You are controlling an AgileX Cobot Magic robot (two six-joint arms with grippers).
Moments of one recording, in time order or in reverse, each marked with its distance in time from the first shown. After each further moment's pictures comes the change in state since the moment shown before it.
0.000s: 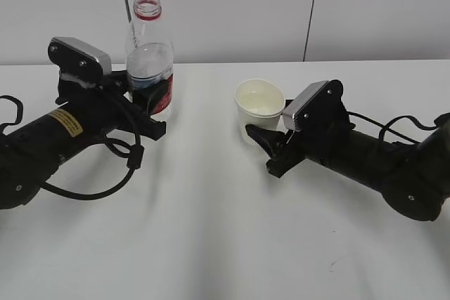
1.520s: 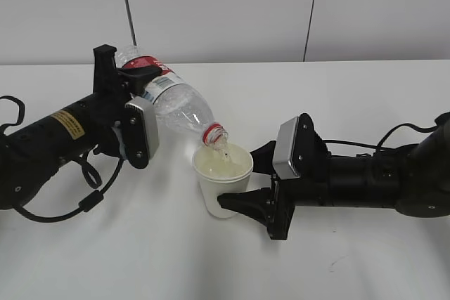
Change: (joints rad) left arm 0.000 0.000 0.000 0.041 0.013 1.358; right arm 0.000 -0.004 0.000 -0.605 0.026 0.309
